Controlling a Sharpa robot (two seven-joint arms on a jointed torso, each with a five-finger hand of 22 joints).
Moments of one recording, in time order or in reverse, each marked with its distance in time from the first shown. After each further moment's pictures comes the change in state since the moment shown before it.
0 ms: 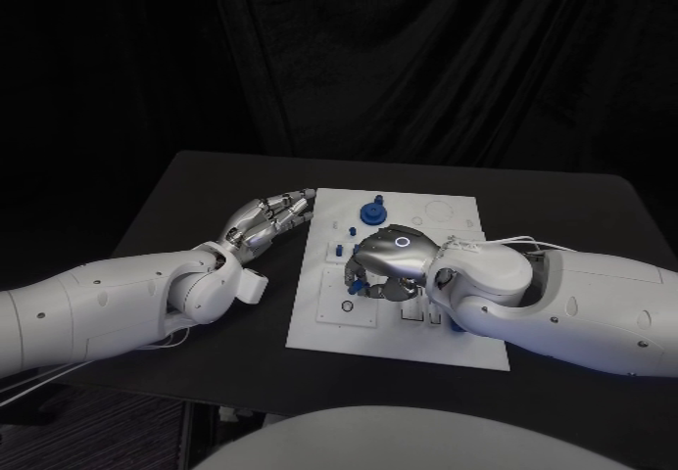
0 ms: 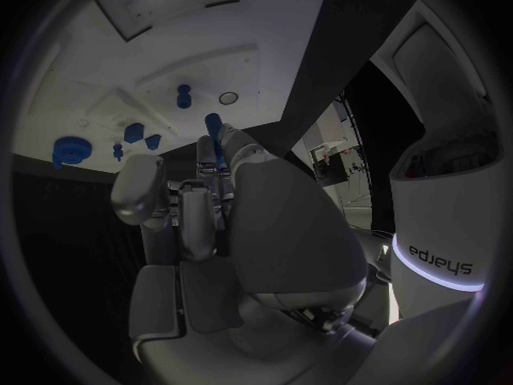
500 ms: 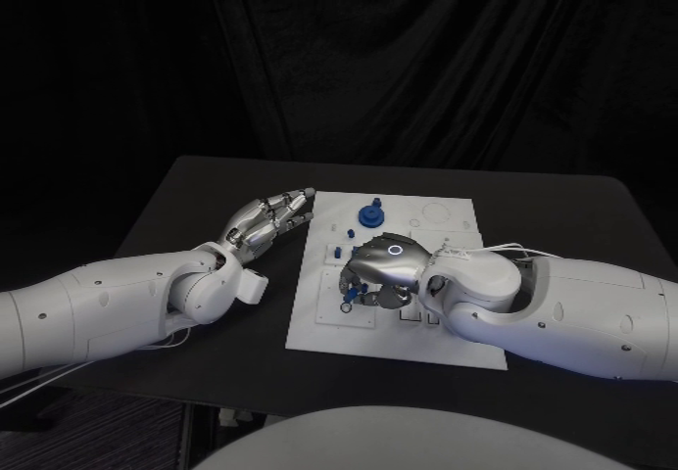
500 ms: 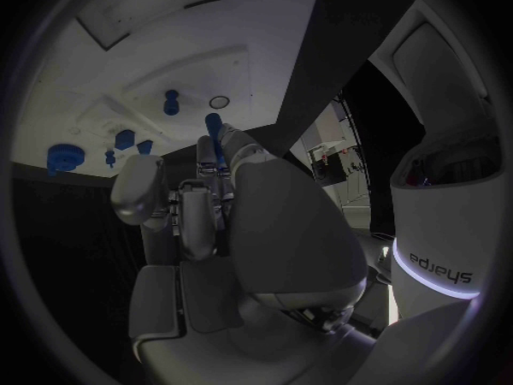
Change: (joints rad) left arm 0.000 0.009 0.000 -0.008 0.000 0.011 0.000; left_hand -0.077 0.034 -0.050 -0.001 -0.050 -0.060 0.004 -0.007 -0.005 -0.009 0.009 0.000 -0.001 -0.003 0.003 0.000 0.000 0.000 -0.007 0.007 0.004 -0.004; right arm -0.030 0.023 0.000 -0.019 -0.001 0.000 0.006; right_hand -0.002 -0.003 0.000 0.000 -0.001 0.000 0.000 0.001 0.000 0.000 0.000 -0.006 0.000 0.000 0.000 0.000 -0.005 0.000 0.000 0.000 0.000 0.000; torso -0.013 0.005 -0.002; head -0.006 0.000
